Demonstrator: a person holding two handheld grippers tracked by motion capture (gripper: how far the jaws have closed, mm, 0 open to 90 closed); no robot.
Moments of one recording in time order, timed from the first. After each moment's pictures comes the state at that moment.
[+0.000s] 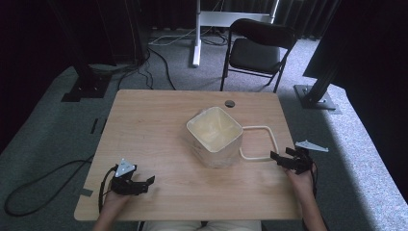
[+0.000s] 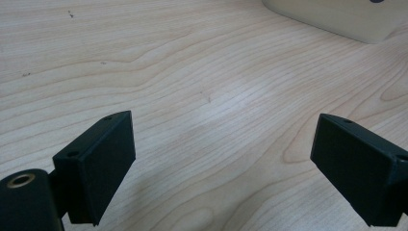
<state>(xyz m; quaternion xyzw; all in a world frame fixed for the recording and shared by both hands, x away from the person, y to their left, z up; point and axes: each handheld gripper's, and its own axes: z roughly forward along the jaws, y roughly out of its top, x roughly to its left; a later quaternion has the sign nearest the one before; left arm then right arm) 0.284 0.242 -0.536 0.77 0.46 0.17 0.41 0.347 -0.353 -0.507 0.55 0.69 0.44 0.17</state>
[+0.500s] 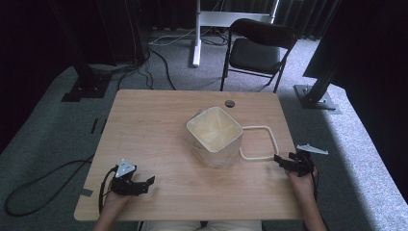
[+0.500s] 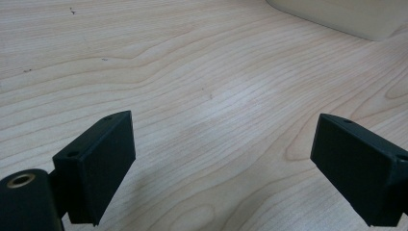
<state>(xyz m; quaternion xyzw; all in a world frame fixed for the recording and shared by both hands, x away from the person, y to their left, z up) 0.283 0.243 -0.538 0.77 0.46 0.17 0.40 0.353 -0.368 -0.530 0.59 0.68 0.40 0.17</state>
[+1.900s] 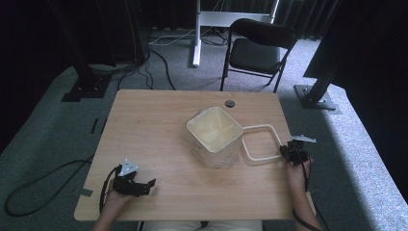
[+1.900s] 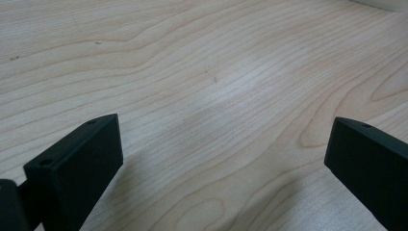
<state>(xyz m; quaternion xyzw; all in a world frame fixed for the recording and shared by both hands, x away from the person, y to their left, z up) 0.289 0.239 -0.544 0.79 0.46 0.17 0.37 0.391 -0.353 -0.528 0.63 0.67 0.29 0.25</state>
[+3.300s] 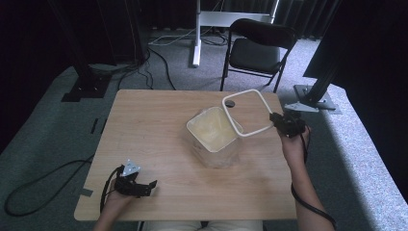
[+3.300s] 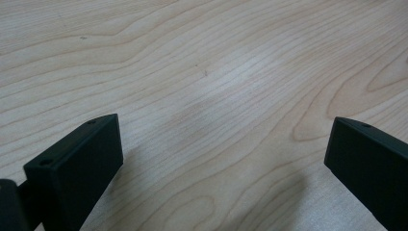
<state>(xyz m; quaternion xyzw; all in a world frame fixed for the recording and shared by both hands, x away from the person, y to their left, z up) 0.289 0.235 -0.544 0.80 0.45 0.16 0.36 0.410 -0.296 -0.394 0.52 0.70 0.41 0.27</state>
